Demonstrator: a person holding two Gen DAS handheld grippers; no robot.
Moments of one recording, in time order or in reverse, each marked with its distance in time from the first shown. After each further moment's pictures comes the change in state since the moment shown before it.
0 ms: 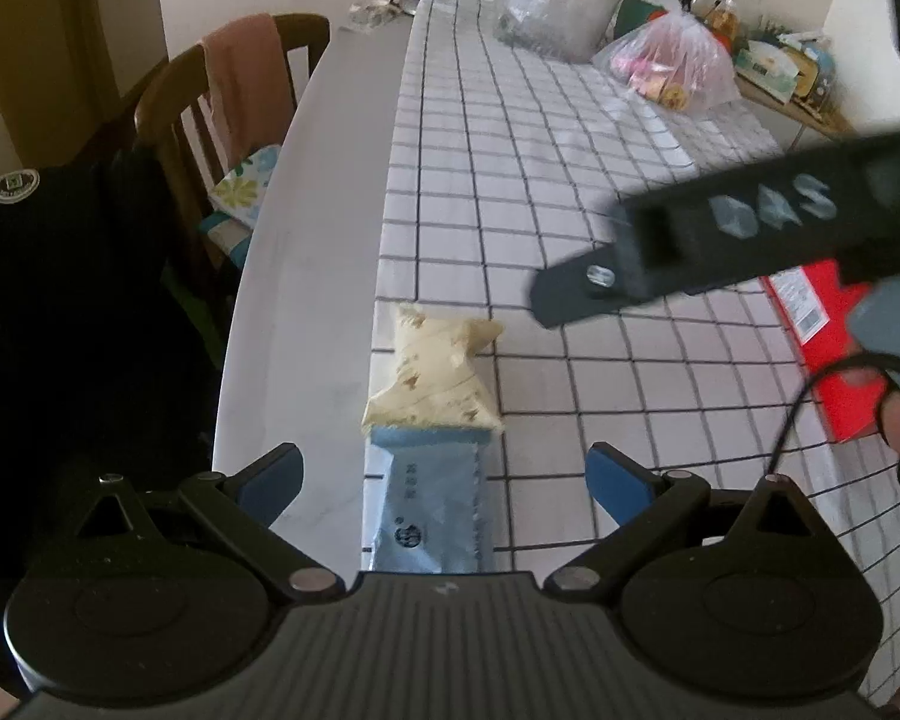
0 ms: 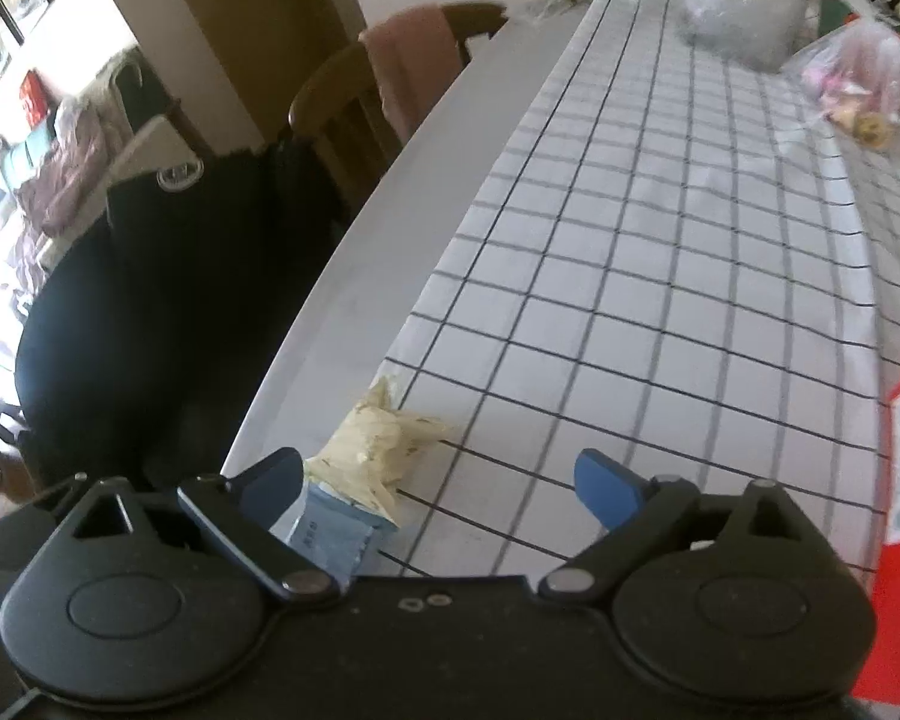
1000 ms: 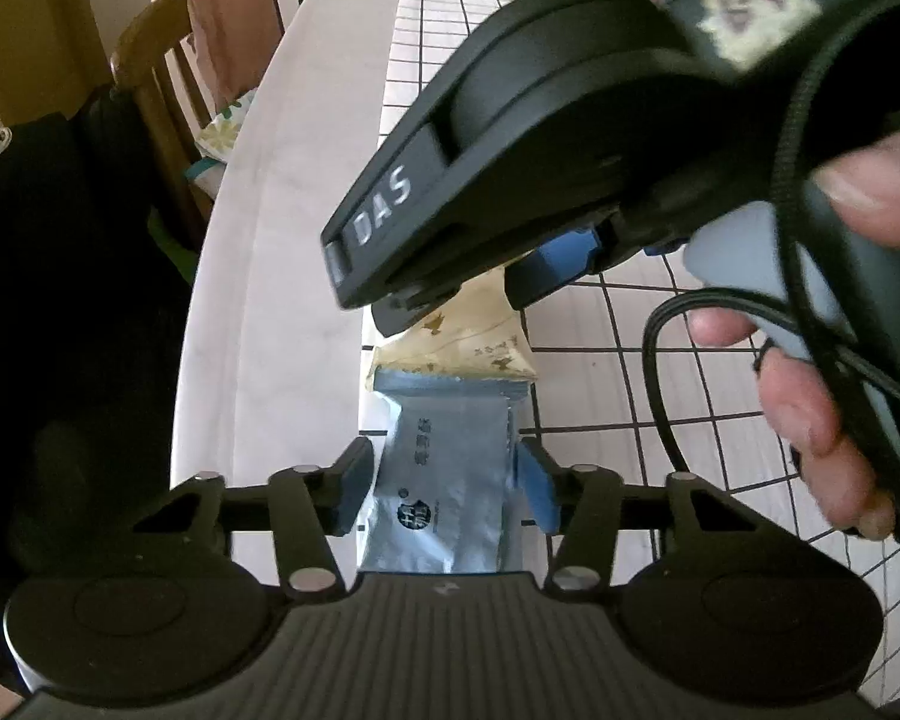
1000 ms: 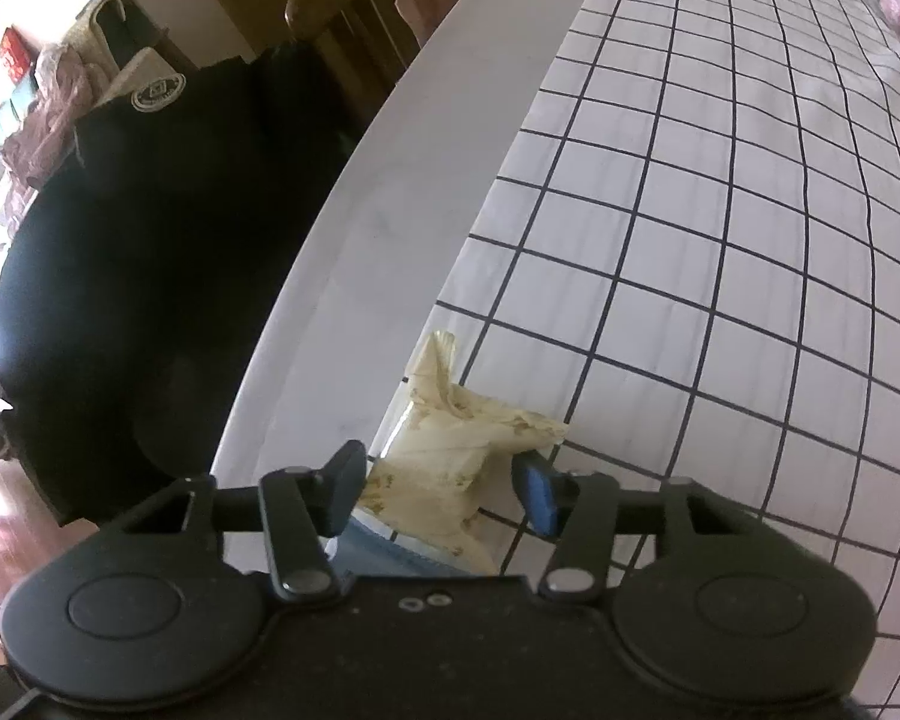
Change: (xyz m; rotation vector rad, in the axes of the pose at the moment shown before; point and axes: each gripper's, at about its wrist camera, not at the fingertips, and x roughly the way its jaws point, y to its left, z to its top) left arm 0.045 0.001 -0.011 0.013 0.102 0.004; right arm 0.069 0.020 0.006 0.033 0.147 0.035
